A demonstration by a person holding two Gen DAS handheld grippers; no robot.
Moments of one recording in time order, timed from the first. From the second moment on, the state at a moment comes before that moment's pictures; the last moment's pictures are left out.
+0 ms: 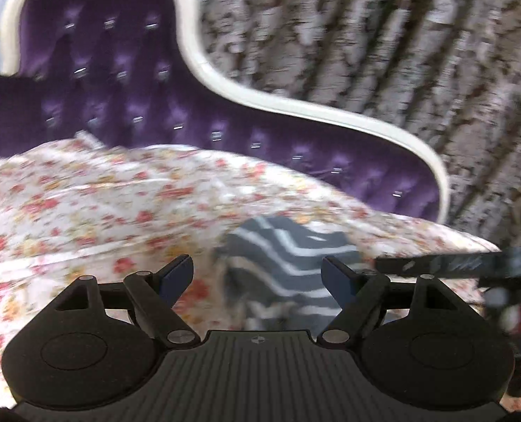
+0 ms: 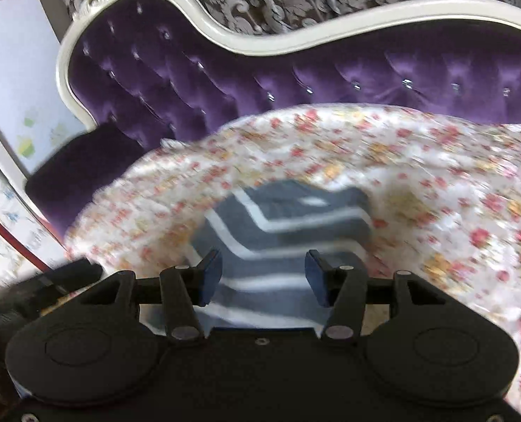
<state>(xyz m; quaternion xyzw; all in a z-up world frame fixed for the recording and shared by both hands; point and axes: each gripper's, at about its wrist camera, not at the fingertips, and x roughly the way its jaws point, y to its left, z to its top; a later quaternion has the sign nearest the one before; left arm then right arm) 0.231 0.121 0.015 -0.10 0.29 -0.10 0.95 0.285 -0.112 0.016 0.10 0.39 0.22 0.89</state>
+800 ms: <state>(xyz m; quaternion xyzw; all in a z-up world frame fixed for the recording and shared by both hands) 0.259 0.123 -0.068 -0.17 0.43 -0.09 0.88 0.213 -0.118 -0.049 -0.05 0.32 0.20 0.92</state>
